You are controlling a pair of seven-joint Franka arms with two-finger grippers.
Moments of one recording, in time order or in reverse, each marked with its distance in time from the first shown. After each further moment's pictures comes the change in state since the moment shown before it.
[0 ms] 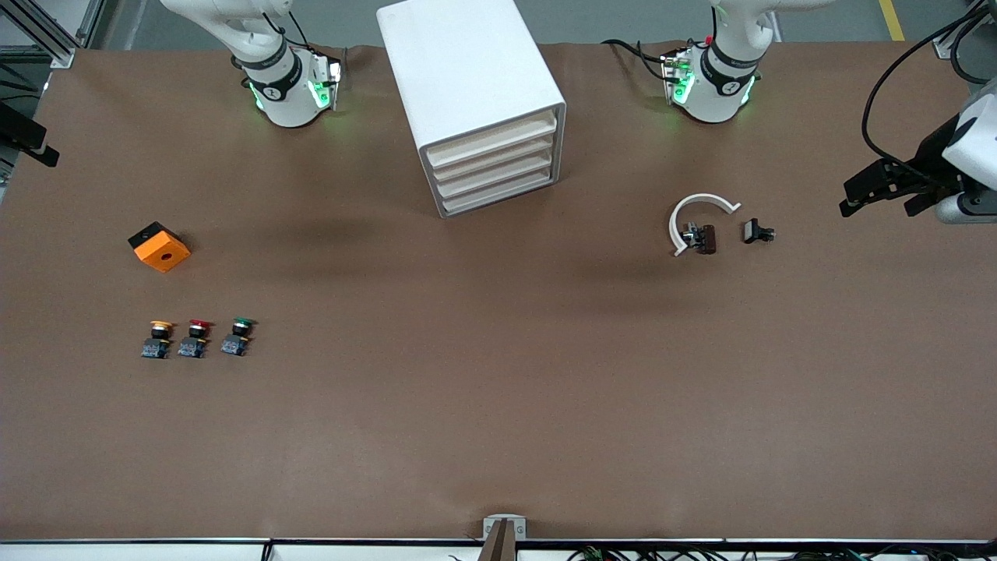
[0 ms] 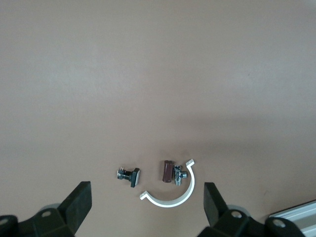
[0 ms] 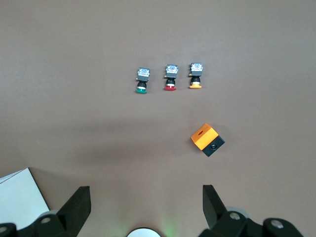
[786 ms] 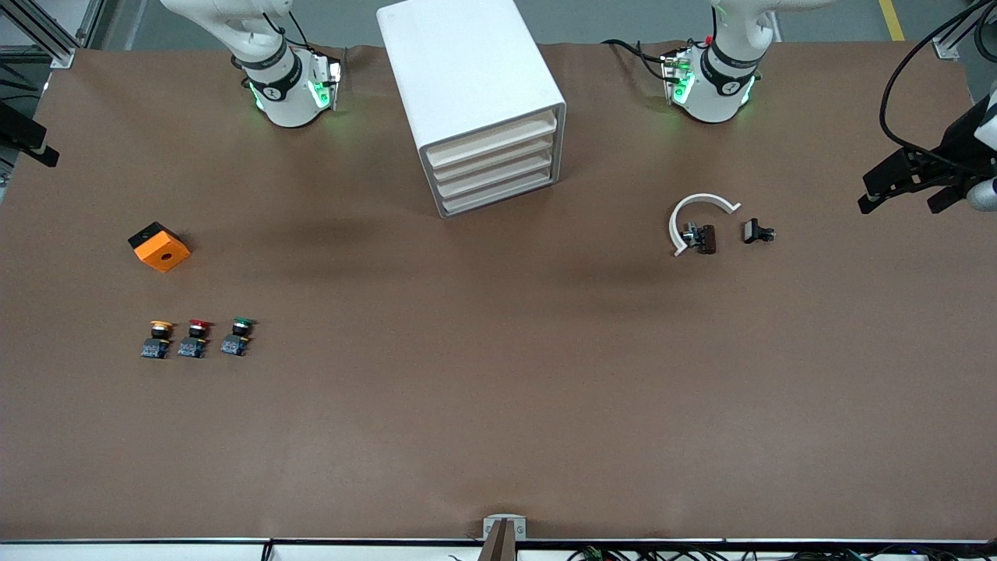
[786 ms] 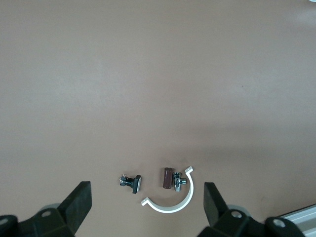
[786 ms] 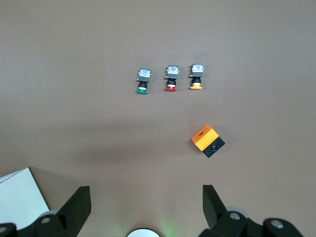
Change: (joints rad) left arm -0.001 0.011 -0.003 0.081 0.006 -0.037 -0.001; right arm 0.000 0.000 -0.001 0.000 0.004 -0.001 -0.002
